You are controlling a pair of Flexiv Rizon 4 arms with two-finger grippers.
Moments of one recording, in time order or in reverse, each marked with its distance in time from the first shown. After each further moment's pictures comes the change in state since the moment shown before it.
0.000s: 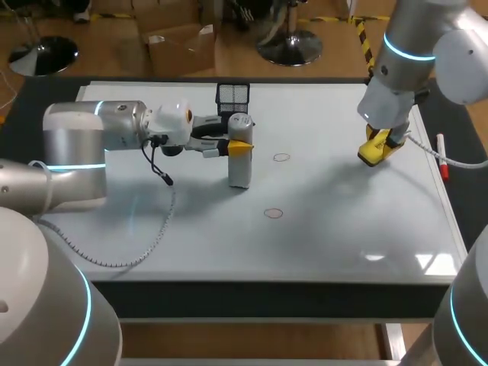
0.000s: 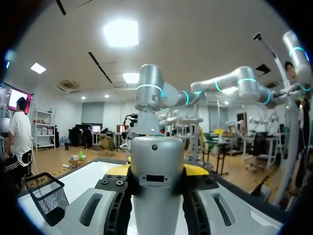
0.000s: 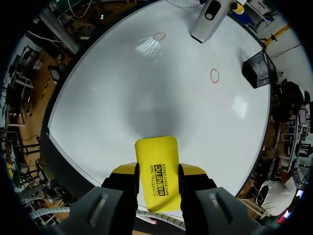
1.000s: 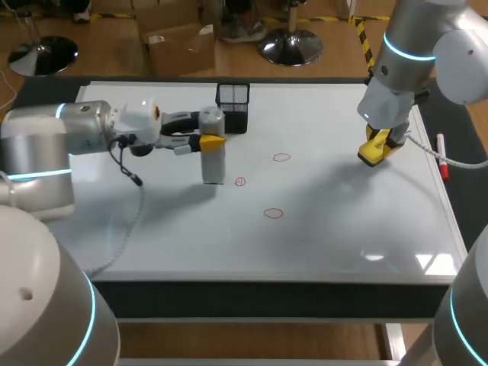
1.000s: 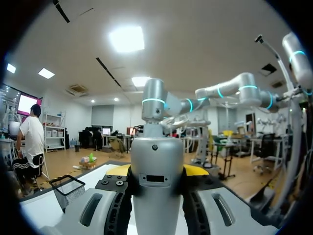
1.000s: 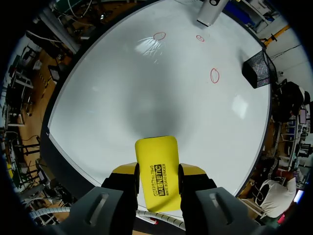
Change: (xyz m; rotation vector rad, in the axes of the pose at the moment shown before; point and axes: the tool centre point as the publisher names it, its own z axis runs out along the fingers) left arm 0.017 -0.039 -0.059 0.020 -0.104 0.018; right arm 0.000 0.000 0.000 0.000 0.000 0.000
